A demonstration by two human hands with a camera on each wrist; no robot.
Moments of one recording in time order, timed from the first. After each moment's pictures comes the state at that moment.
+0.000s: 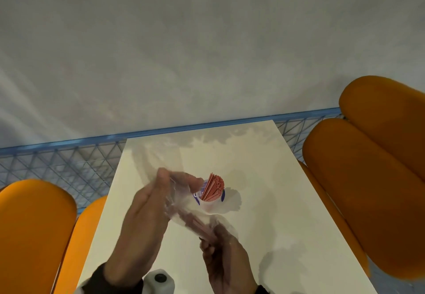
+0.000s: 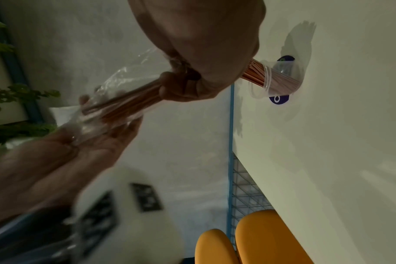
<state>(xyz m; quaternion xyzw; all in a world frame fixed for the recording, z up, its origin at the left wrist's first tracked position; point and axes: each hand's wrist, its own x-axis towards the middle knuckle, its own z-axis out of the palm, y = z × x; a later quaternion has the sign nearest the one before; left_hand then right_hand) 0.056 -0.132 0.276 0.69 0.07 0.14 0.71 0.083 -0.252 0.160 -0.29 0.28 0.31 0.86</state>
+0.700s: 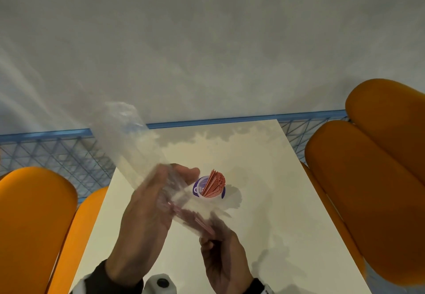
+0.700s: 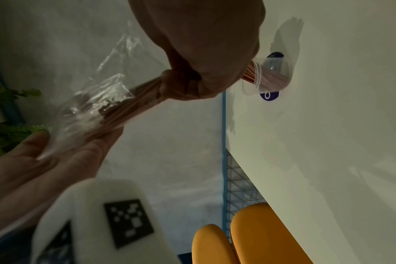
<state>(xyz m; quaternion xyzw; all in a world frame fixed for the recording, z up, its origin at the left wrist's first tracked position) 0.056 -0.134 0.268 0.58 0.10 0.15 0.80 0.087 -0.251 0.151 -0.25 0.29 0.35 0.86</state>
